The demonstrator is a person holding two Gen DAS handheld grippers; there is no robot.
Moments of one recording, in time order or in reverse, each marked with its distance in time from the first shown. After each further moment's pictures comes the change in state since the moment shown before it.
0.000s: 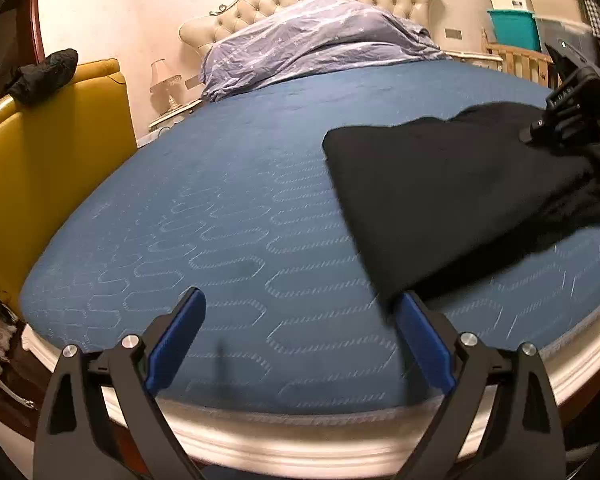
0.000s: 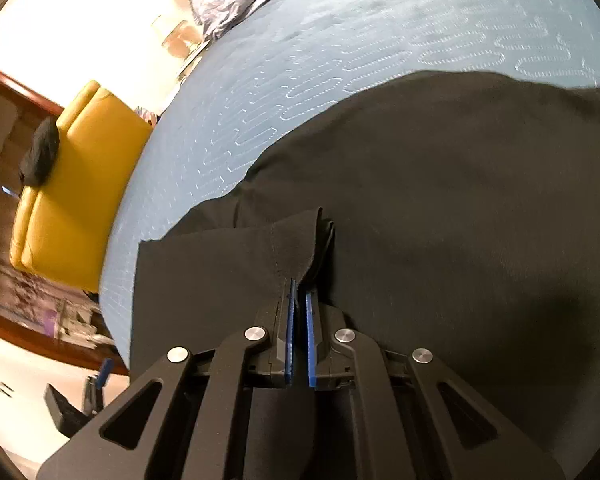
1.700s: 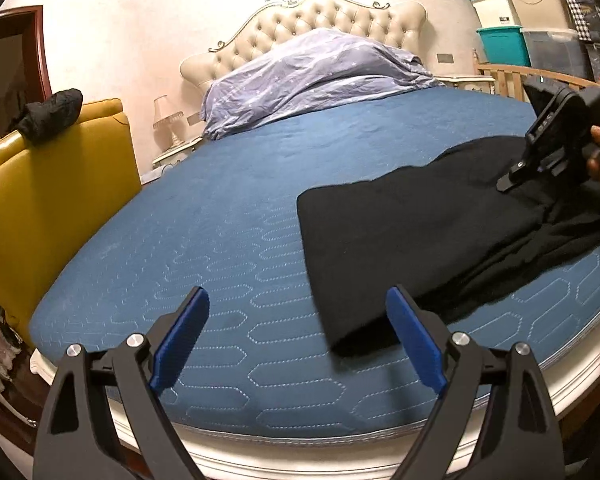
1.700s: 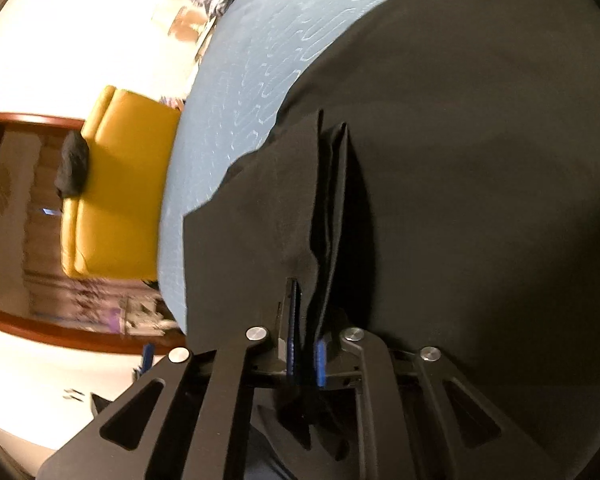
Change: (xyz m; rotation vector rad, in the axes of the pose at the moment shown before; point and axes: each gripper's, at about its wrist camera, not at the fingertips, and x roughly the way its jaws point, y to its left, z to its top) left arm -0.030 -0.022 0.020 0.029 -0.149 0.019; right arm 0.017 -0.009 -0.007 0.190 0.164 0.238
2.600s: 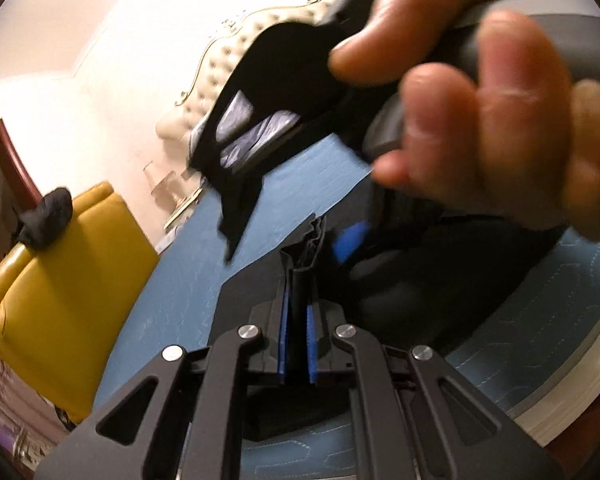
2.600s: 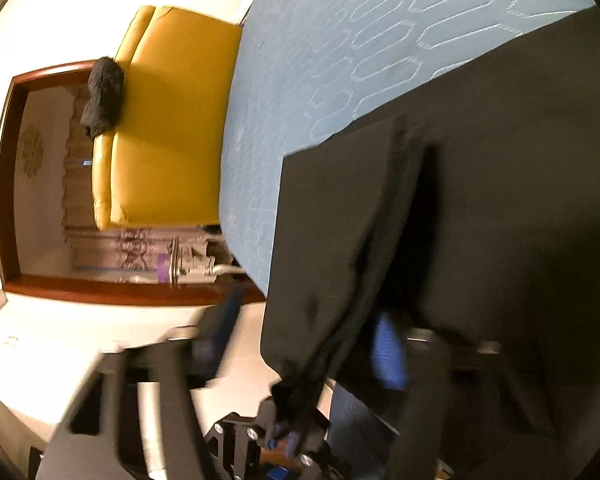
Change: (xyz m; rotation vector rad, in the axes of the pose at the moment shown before) left arm 0.020 -0.034 0.010 0.367 -0.063 0.092; right arm 0.172 0.155 -0.027 -0.063 0.269 0.177
